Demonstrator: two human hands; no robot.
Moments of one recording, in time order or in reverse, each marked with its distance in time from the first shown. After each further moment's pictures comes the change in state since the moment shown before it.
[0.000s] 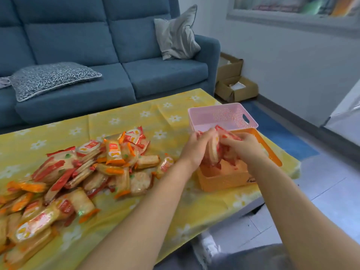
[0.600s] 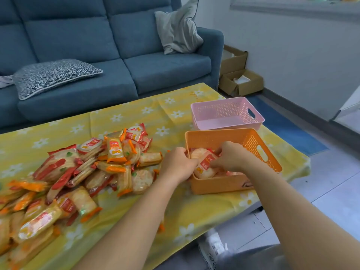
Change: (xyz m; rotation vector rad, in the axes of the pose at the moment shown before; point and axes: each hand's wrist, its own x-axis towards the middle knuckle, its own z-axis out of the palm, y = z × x) left_hand -0.022 -0.018 -0.041 0.754 0.103 -0.078; right_hand 0.016 0.016 0.028 -0.850 -0.309 -0.216
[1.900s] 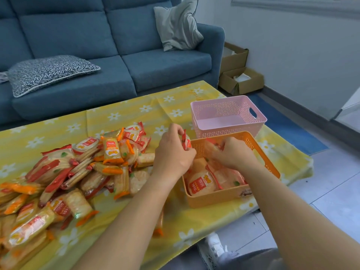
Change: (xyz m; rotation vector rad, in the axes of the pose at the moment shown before) left_hand 0.012 0.000 -0.012 0.094 0.327 0.286; right_hand 0.014 -0.001 0.010 0.128 0.246 0.047
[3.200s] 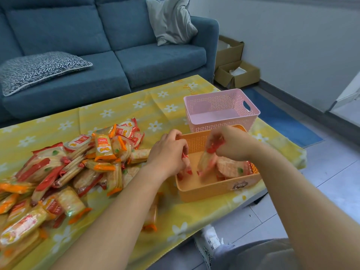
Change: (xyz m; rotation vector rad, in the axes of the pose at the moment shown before) left_hand 0.007 -0.014 0.012 0.441 -0.341 0.243; right_hand -0.014 0.001 -0.047 -0.004 -0.232 -0.330
